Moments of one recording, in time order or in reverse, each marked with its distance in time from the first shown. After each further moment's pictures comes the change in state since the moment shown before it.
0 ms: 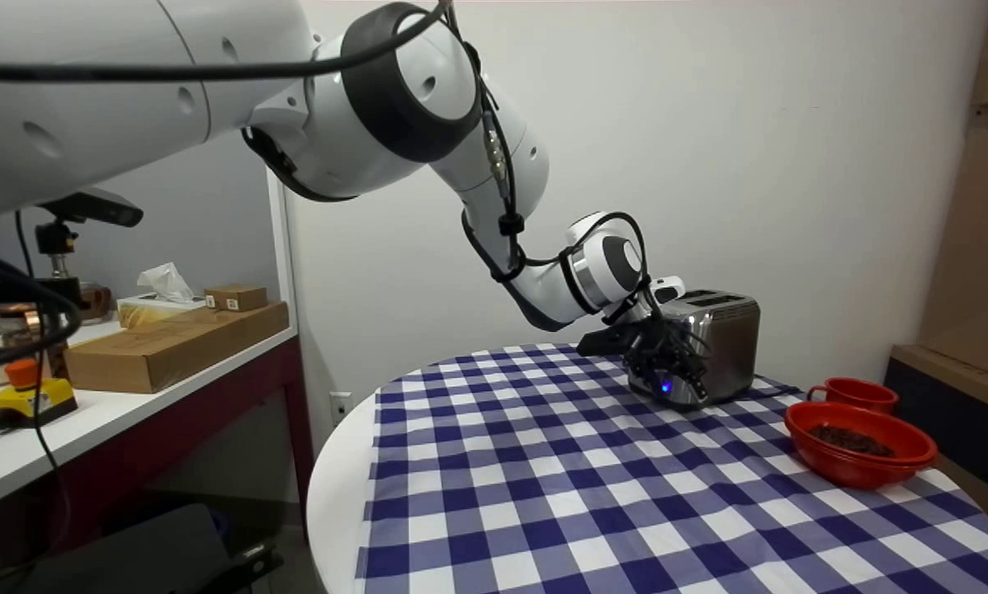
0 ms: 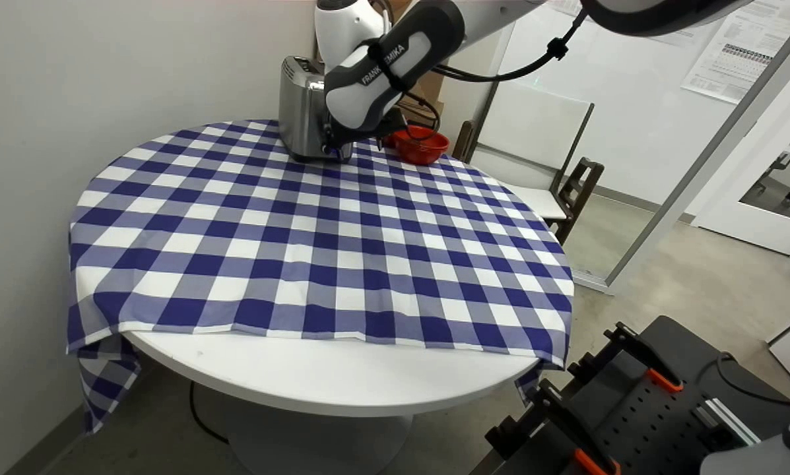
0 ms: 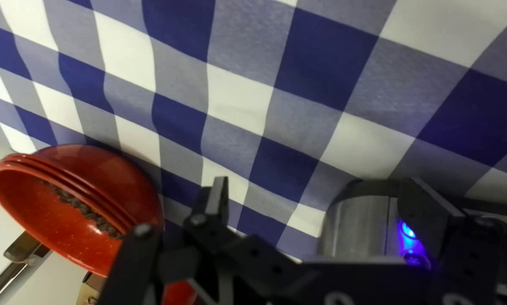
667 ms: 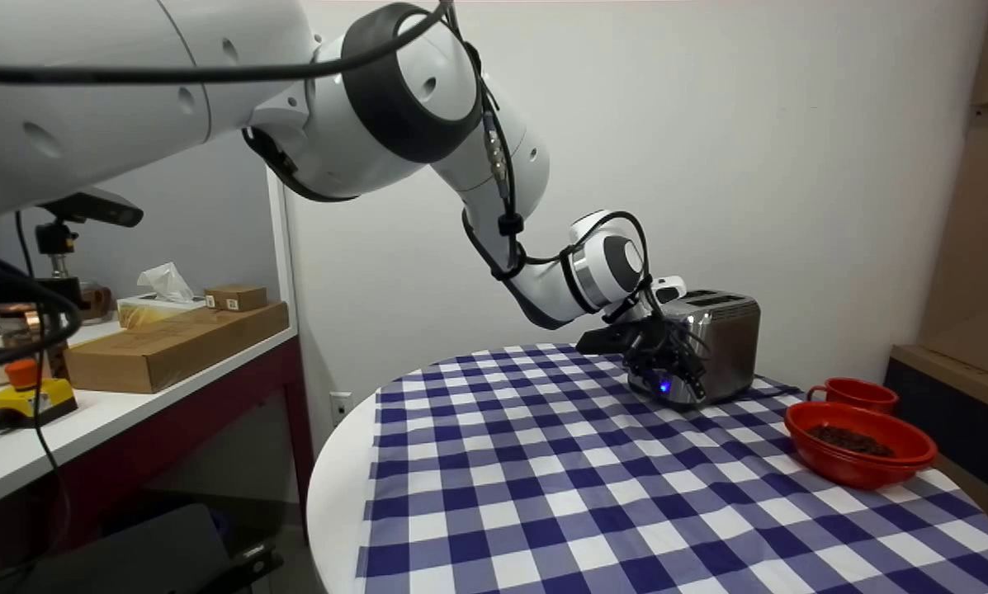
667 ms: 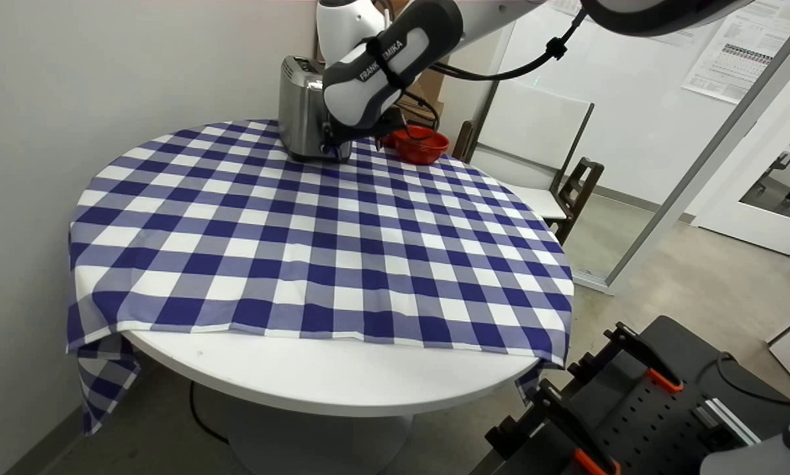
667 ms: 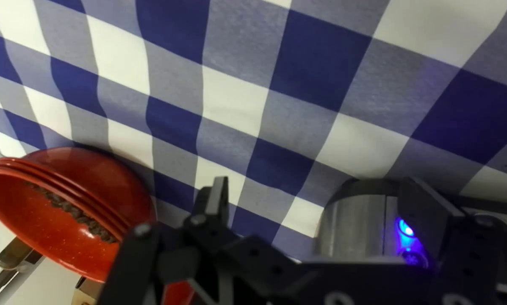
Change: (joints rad) arm -0.003 0.001 0.002 0.004 0.036 0.006 -0.022
